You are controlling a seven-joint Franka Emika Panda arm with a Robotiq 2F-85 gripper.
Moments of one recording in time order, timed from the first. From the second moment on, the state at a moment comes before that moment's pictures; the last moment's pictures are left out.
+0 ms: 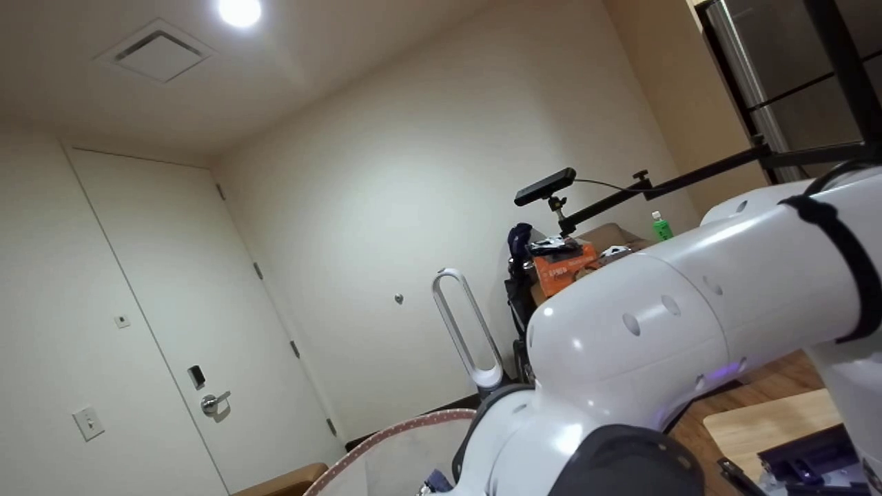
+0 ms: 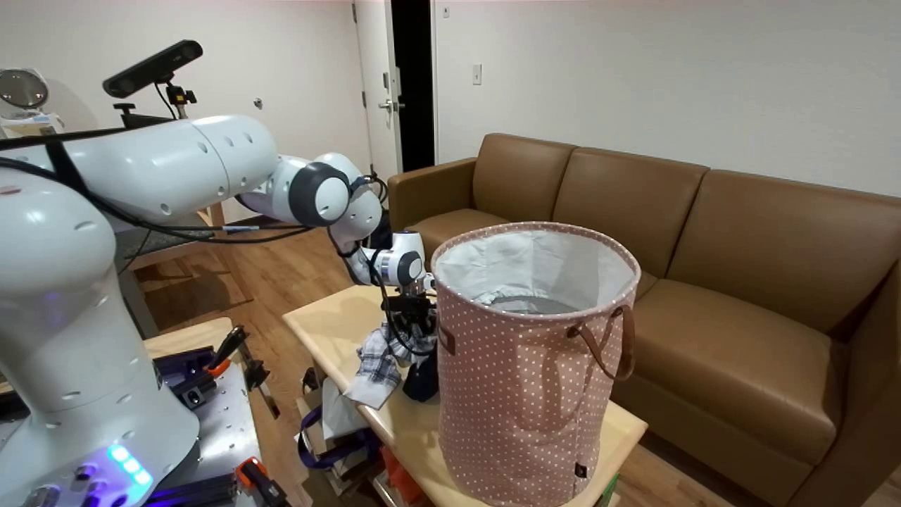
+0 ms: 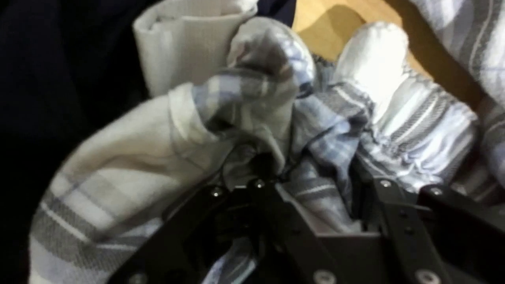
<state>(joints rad) 0.47 1.47 0.01 -1.13 -0.25 2.48 -0.06</state>
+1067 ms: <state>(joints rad) 0.46 1.26 0.05 -1.29 -0.25 2.53 -0.12</state>
